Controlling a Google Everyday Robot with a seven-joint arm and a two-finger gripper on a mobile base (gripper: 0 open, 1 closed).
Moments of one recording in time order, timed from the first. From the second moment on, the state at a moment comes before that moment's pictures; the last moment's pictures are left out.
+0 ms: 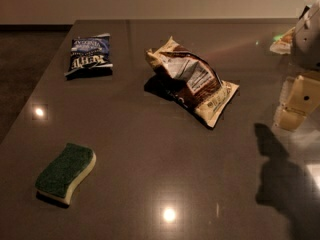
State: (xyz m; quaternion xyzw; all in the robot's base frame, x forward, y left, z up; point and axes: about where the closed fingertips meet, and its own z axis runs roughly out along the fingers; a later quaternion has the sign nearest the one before) arm 0.438 -0.217 0.976 -0.60 0.78 -0.03 0.16
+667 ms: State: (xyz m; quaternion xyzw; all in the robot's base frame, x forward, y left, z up) arm 0.452 -0.214 0.976 -0.59 0.79 -0.03 0.17
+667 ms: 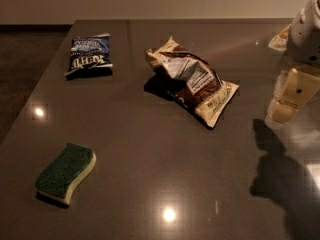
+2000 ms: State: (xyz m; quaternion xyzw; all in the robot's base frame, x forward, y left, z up) arm 0.568 -0.150 0.929 -0.49 0.84 0.06 0.21
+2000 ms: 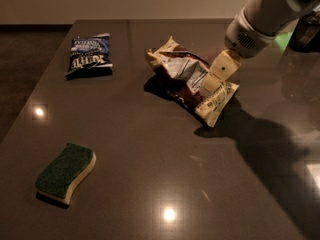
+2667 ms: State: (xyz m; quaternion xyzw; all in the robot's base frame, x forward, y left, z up) arm 0.592 -0.131 0.899 -0.48 0.84 0.07 0.23
